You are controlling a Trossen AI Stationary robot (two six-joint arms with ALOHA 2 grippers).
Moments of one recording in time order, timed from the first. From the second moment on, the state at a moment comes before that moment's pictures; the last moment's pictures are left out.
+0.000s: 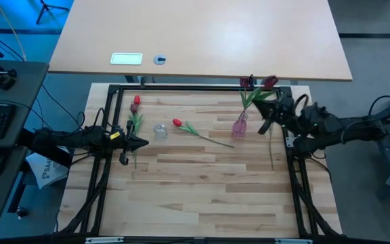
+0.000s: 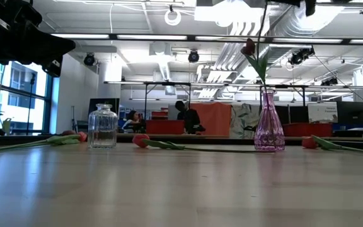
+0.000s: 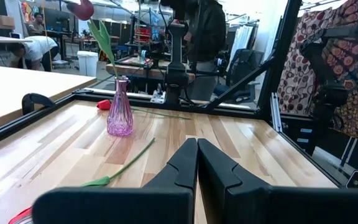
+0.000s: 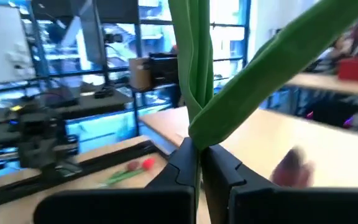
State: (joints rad) left arm -0.11 0.01 0.01 0.03 -0.11 -0.10; right arm 0.09 0.67 0.71 0.04 0.69 -0.03
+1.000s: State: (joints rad) left arm -0.11 0.01 0.01 0.03 -0.11 -0.10; right arm -0.01 0.80 0.72 -0.05 0.86 0.03
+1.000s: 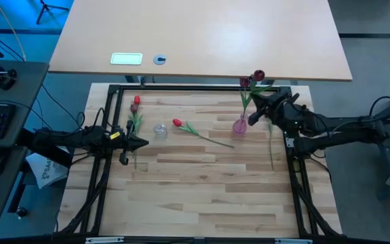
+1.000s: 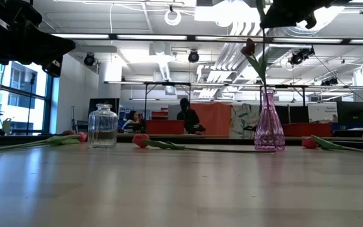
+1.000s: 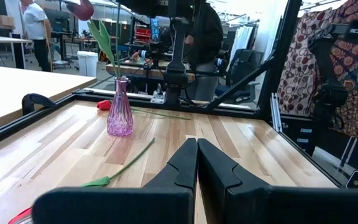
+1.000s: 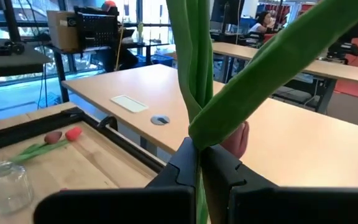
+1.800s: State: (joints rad) left arm -0.11 0.01 0.01 0.03 -0.11 -0.10; right arm -0.01 0.82 0.72 -0.16 0.82 0.16
